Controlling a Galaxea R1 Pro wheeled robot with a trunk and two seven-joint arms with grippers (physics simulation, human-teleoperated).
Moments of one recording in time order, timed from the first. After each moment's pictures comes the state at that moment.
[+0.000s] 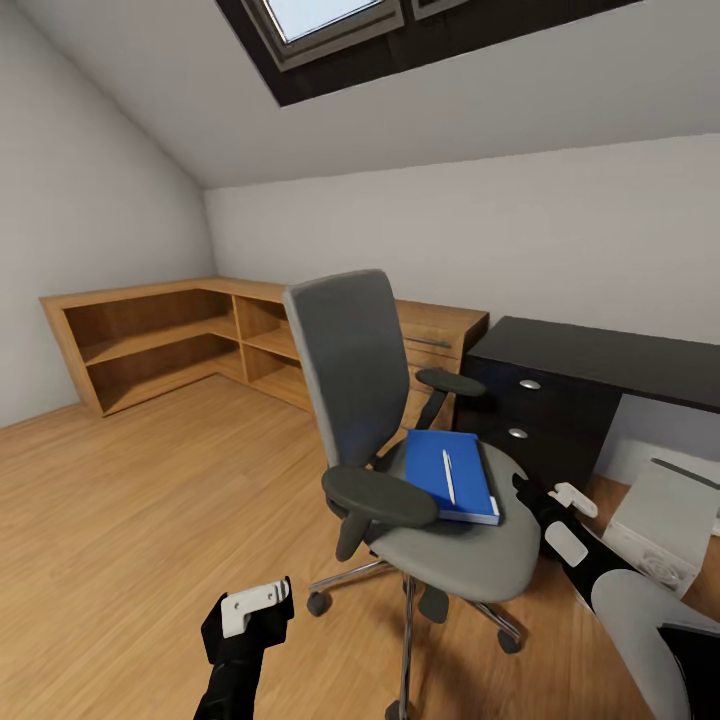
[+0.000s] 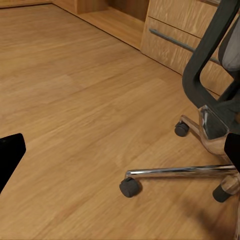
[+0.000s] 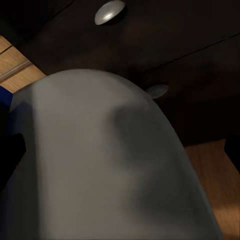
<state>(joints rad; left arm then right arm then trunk) 0.12 -0.14 -0.26 -1.62 0.07 0.17 0.44 -0.86 -0.19 -0.13 -0.23 -0.64 -0.13 0.07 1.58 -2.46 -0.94</state>
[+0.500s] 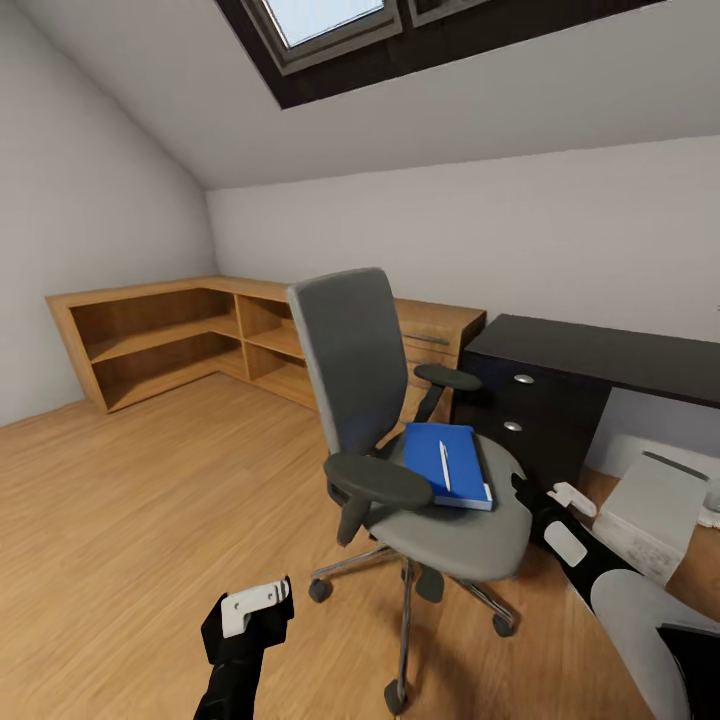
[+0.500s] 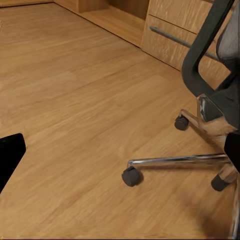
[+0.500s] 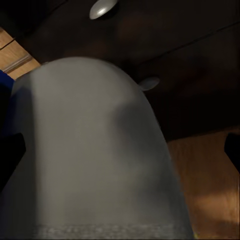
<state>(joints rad) 0.12 -0.14 -0.26 -1.62 0.07 0.17 0.43 -0.86 -0.19 -0.12 -0.23 -0.64 -0.12 0.07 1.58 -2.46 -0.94</state>
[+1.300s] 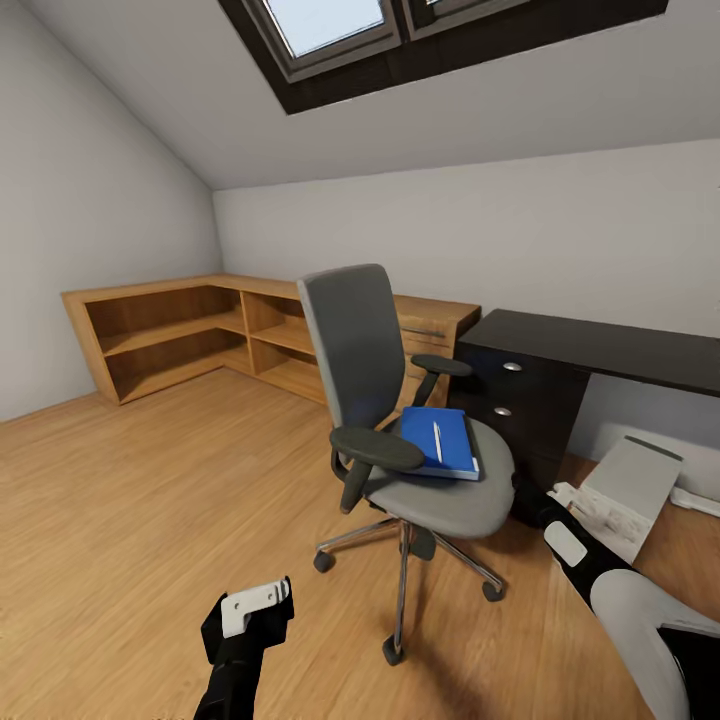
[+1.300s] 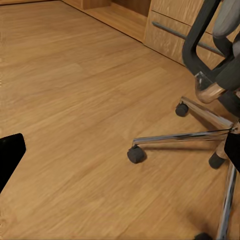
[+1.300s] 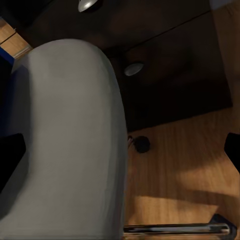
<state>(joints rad) 0.12 -0.14 -0.26 -1.62 0.07 0.17 0.44 -0.86 -0.19 -0.13 -0.23 -0.64 -0.12 0.07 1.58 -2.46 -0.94</state>
